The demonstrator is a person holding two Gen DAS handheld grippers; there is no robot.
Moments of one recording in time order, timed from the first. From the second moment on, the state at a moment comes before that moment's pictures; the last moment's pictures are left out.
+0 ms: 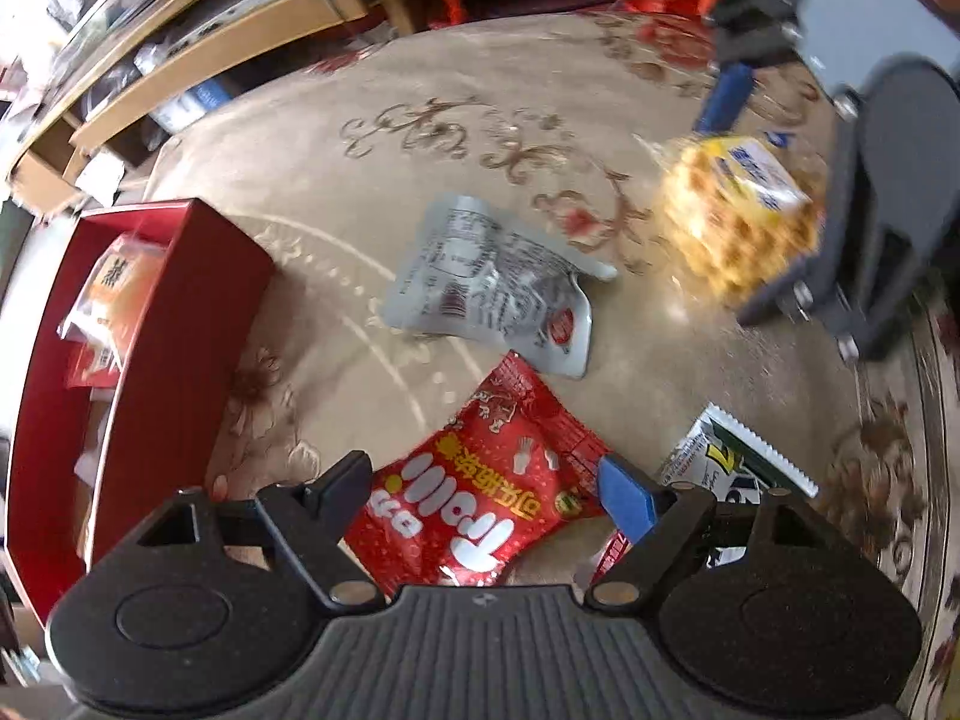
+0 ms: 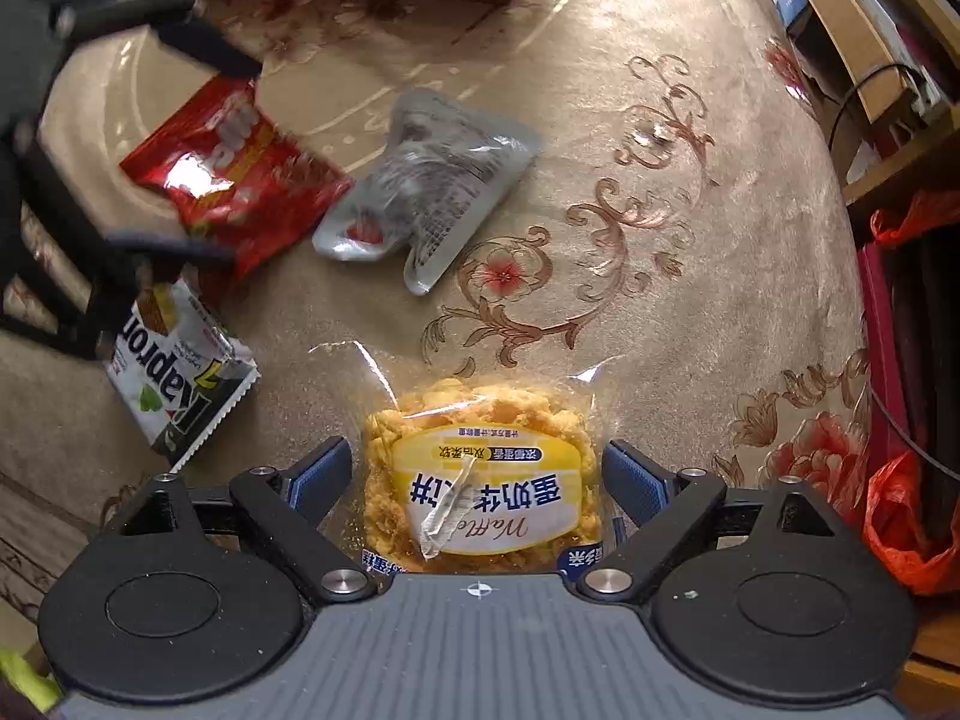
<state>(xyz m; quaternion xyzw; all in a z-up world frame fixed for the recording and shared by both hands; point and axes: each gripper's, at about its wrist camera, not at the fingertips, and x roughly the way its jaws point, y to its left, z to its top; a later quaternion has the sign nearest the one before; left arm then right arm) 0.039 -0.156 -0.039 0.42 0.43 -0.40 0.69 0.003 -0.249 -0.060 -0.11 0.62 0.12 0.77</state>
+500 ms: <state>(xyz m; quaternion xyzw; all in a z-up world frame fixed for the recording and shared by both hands) 0.003 -0.100 -0.044 0.25 0.53 -0.29 0.76 -0.003 -0.253 -0.052 -0.11 0.62 0.11 0.77</state>
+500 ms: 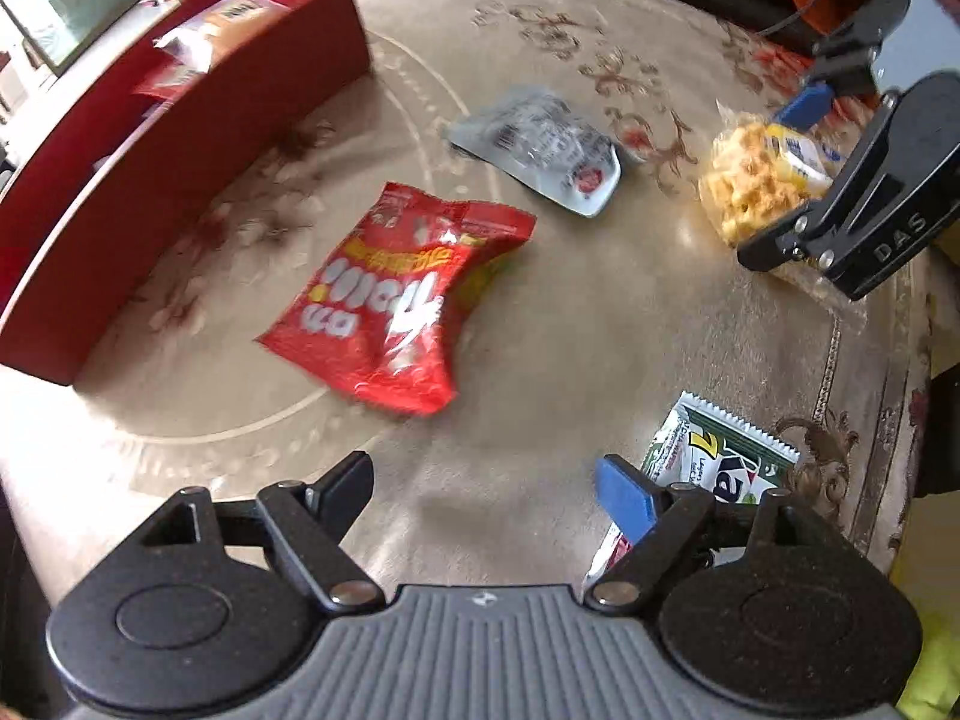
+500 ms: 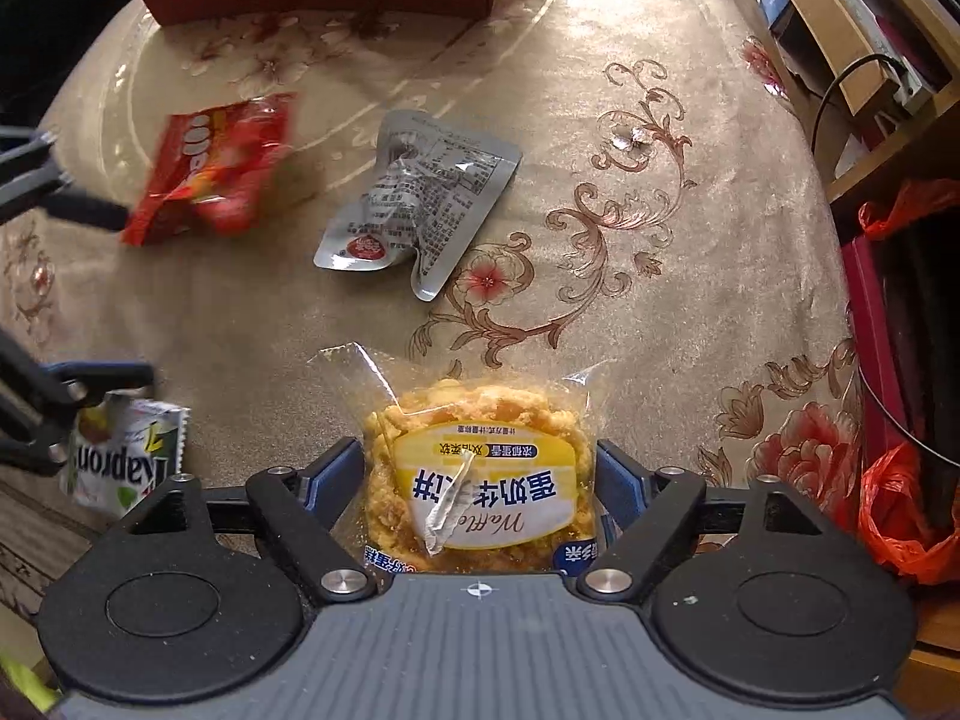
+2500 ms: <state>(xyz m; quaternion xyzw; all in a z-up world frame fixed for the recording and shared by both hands) 0.038 -0.093 -0.059 0.11 0.53 -0.14 0.83 -0.009 -0.259 -0.064 -0.07 0.60 0.06 0.80</state>
